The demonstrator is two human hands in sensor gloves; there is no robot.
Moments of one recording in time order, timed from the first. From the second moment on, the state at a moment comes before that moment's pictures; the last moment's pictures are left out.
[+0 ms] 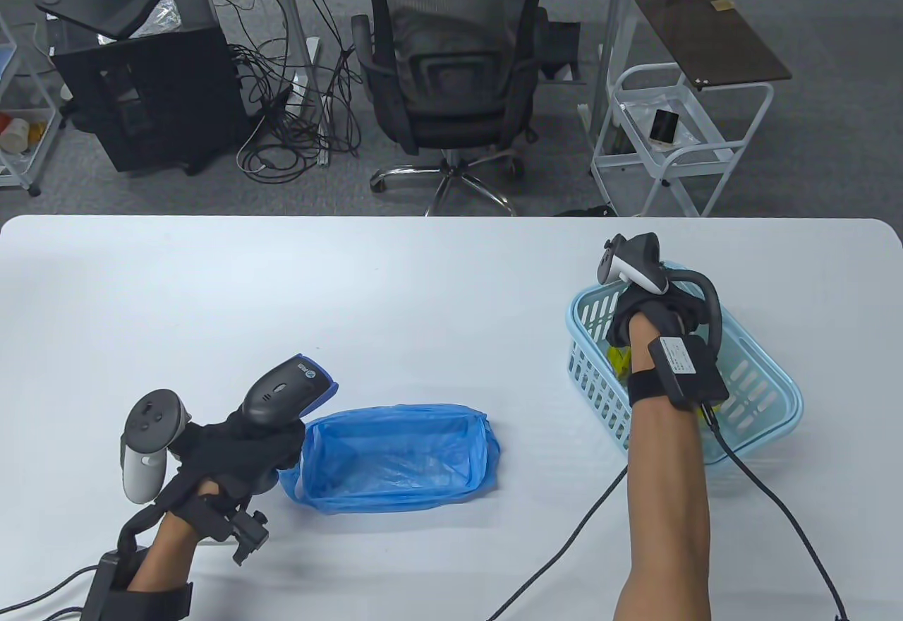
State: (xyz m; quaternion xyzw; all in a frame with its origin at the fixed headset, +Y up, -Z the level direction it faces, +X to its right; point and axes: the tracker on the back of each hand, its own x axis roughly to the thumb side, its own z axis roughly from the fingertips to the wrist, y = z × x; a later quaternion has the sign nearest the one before) left_hand -0.311 -0.710 -0.298 -0.10 -0.14 0.62 0.77; right_hand 0.214 -0.642 -0.486 0.21 -0.25 -0.94 0.12
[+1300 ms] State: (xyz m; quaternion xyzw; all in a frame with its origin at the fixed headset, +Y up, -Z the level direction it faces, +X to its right) left_hand -0.300 -0.711 -0.299 -0.11 -0.14 0.47 0.87; right_hand 0.005 -0.602 -0.385 -0.17 0.01 -0.97 -0.17
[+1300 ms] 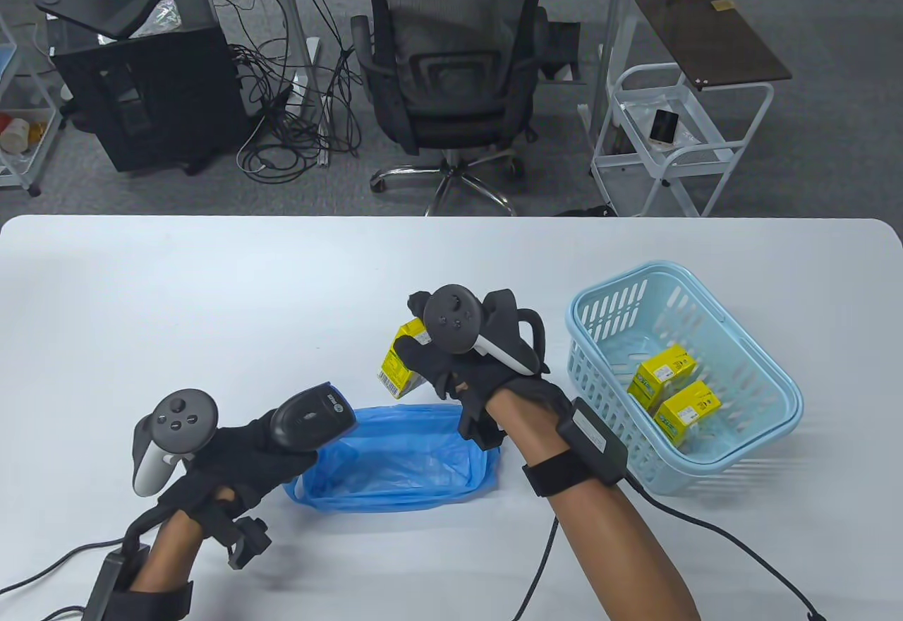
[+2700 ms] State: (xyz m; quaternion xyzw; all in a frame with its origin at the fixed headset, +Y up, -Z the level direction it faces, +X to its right) left_hand -0.334 -0.715 -0.303 -0.06 -0.09 0.57 0.82; right_hand -0.069 -0.715 -0.350 -0.36 -0.10 -0.90 -0.20
